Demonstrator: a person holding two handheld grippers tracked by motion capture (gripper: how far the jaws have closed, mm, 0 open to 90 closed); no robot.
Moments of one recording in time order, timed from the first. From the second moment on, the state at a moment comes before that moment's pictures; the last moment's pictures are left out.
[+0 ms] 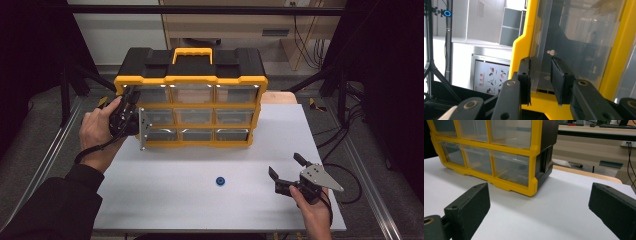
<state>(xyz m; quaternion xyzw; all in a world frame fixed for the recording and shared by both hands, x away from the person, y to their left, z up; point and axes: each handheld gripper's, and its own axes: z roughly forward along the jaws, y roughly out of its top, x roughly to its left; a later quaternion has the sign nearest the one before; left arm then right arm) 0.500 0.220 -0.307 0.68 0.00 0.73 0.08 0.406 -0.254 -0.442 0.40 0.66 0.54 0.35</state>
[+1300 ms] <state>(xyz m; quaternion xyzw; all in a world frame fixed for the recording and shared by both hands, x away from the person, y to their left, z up) 0.502 0.217 -0.310 0.67 0.00 0.74 0.07 0.406 -0.253 -0.442 0.40 0.66 0.54 0.35</state>
